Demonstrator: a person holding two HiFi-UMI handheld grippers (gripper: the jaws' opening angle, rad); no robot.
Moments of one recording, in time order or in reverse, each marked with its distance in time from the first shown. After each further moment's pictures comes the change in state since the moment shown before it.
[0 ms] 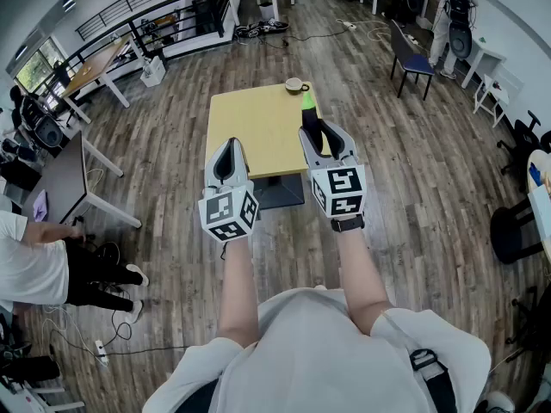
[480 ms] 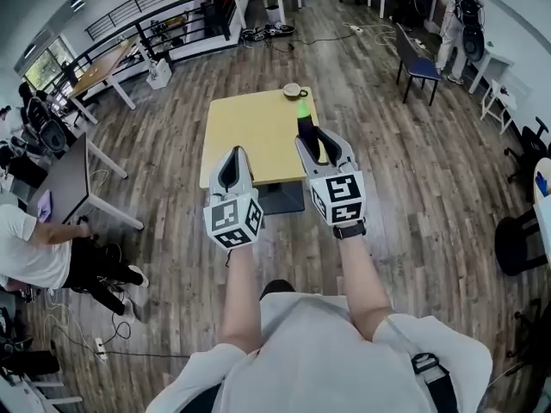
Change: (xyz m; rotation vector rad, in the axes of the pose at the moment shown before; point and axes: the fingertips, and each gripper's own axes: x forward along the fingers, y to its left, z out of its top) left arm 0.025 -0.042 -0.022 0.013 0.029 0.032; right arm 0.001 -0.036 -0.017 0.000 -0.007 0.067
